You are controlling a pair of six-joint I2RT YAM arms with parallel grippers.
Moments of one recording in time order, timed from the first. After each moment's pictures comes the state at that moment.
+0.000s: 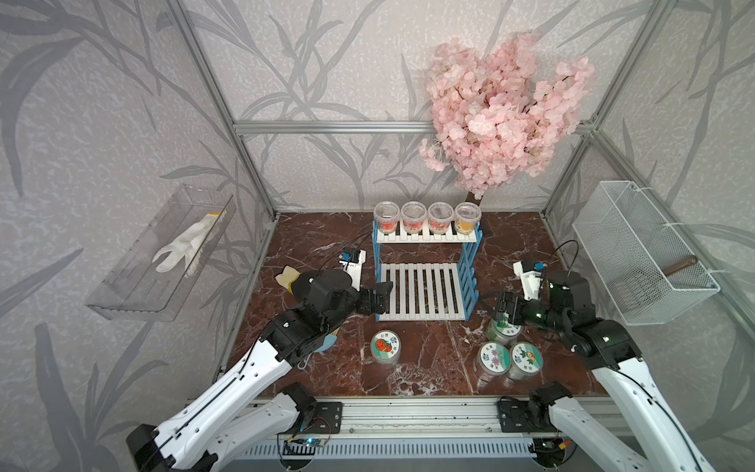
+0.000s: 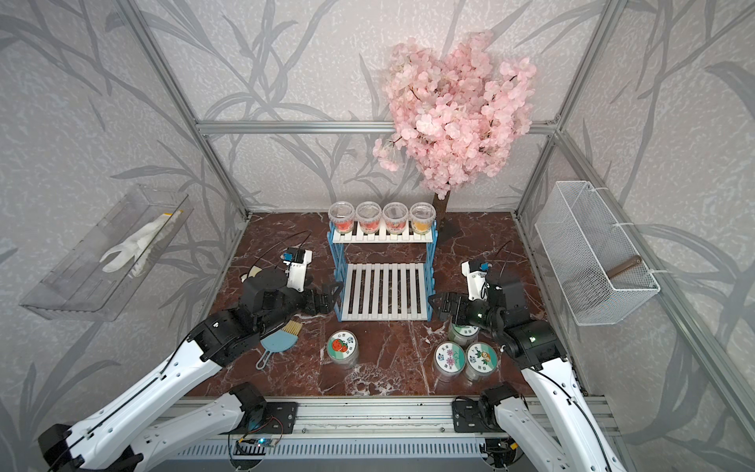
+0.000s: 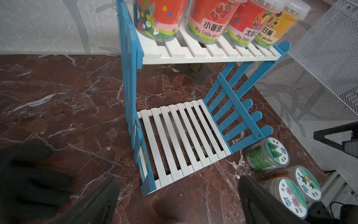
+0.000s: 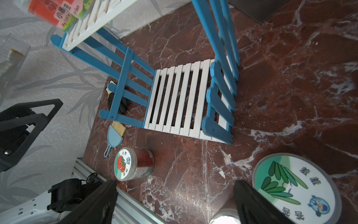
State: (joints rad) left arm -0.69 0.85 0.87 -0.49 -0.11 -0.41; right arm 0.31 0.74 0.89 -0.86 -0.37 0.48
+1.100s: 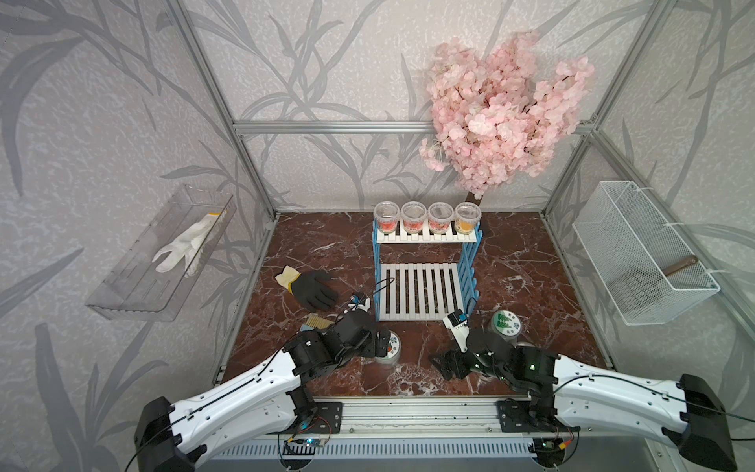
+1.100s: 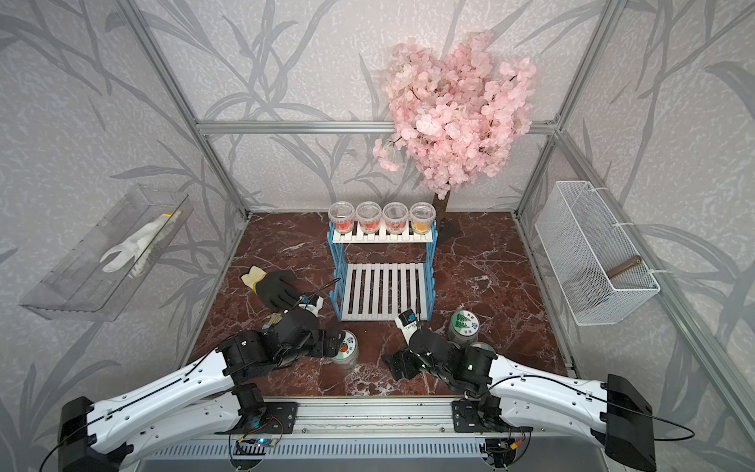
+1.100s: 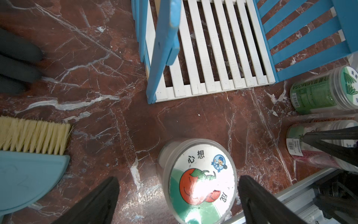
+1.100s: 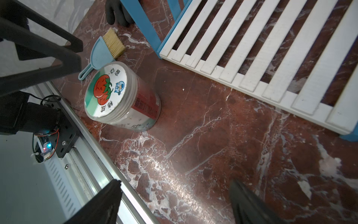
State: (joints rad) left arm -0.94 0.88 0.64 -0.67 -0.21 -0.74; right arm 1.12 0.86 0.39 -0.22 0.09 0.62
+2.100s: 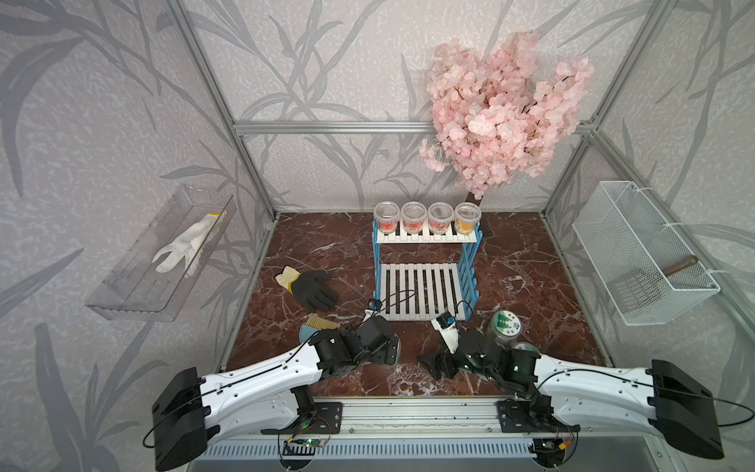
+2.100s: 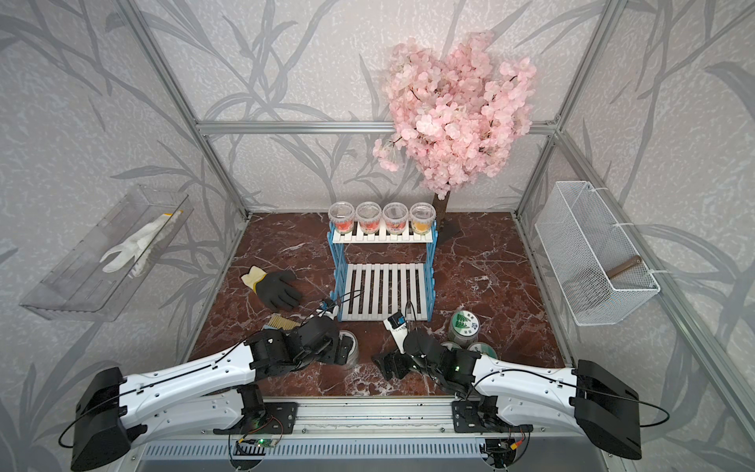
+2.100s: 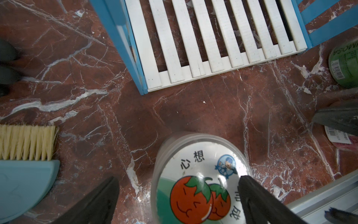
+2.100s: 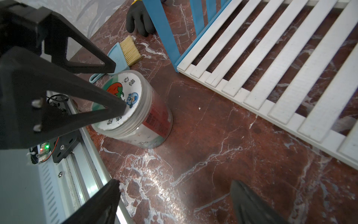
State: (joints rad) left arm -1.04 1.04 0.65 -0.64 -0.28 -0.71; right arm 1.12 1.03 0.36 0.06 0.07 0.51
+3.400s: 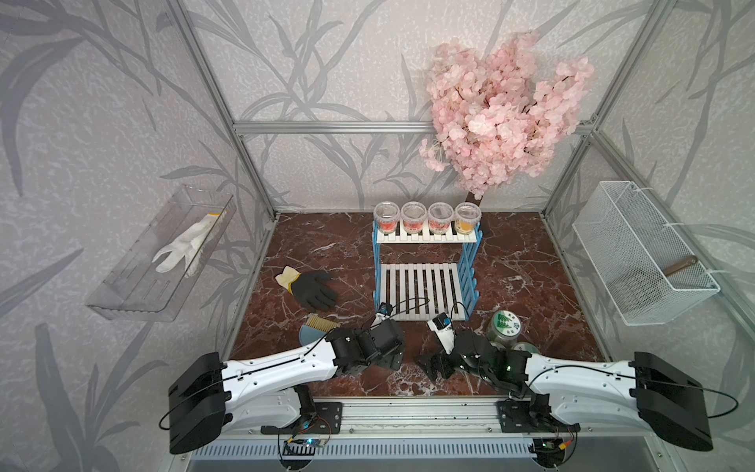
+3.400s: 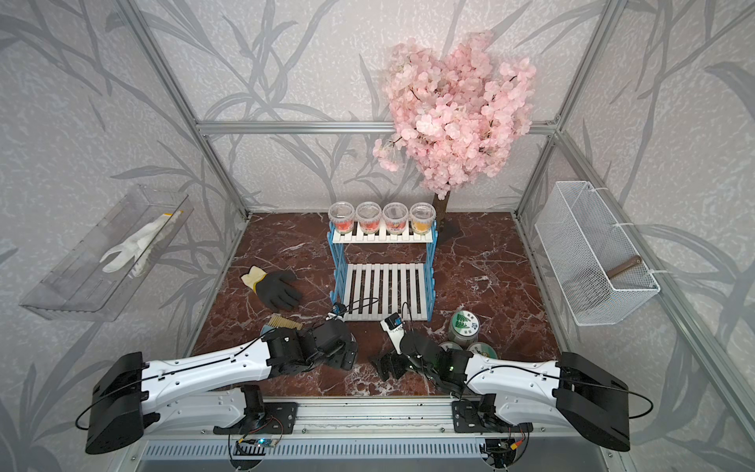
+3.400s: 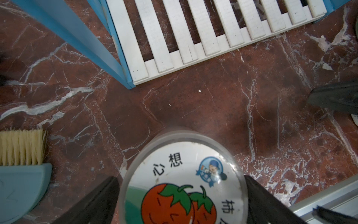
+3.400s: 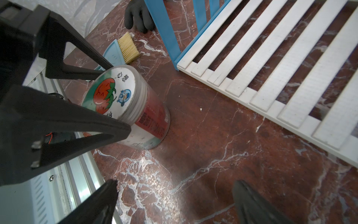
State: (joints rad) left arm -1.08 1.16 0.69 -0.66 -0.30 -0.70; right arm 1.12 1.12 0.34 0.17 0.06 0.50
